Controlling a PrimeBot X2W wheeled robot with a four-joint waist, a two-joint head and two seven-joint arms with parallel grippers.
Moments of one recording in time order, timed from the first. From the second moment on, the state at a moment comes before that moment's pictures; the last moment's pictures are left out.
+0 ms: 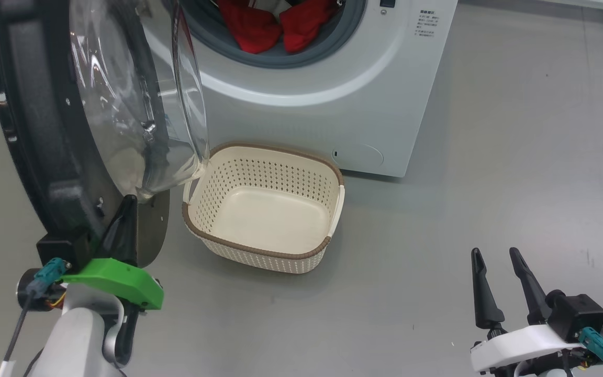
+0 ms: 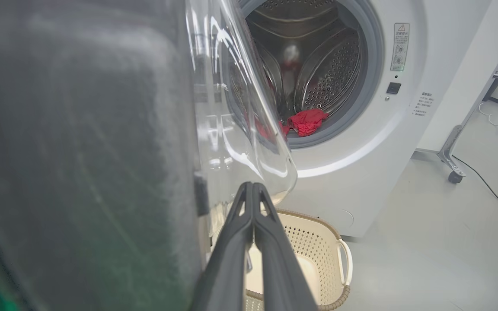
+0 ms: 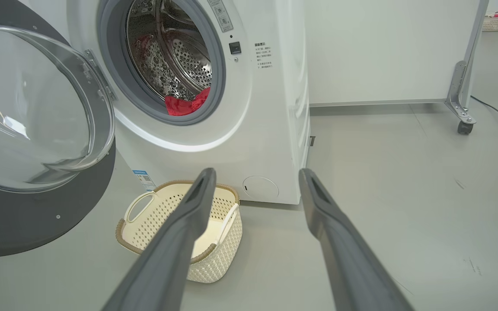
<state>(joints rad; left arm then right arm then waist) -0.30 0.06 -0.12 0.43 -0.40 -0.07 -0.17 0.09 -0.06 0.12 0.12 0.36 0.12 -0.26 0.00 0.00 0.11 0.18</state>
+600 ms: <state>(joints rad) -0.33 0.14 0.05 0.43 -0.47 -0.03 -0.21 0.03 -0.09 0.17 0.13 0.32 0.12 -0.26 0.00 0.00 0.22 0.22</state>
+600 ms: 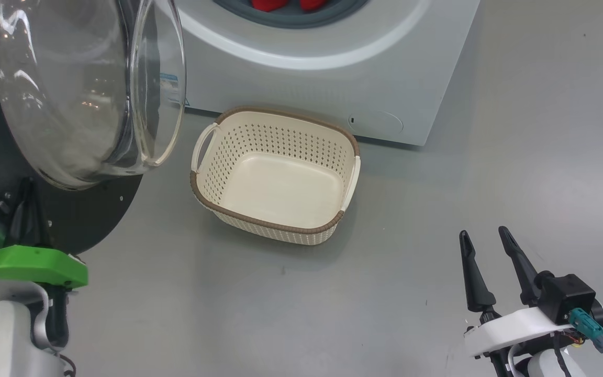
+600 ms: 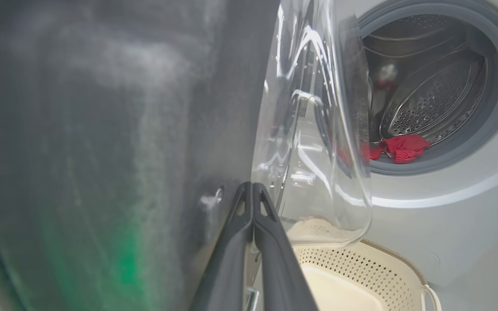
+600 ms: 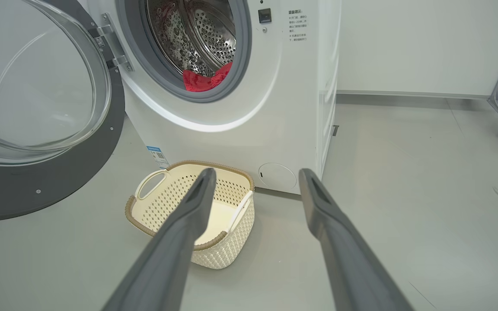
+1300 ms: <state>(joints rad) -0.41 0.25 0.26 0.46 -0.60 -0.01 -0.23 -0.05 -0.13 0.19 0.11 0.31 0.12 -0.24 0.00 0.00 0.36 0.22</state>
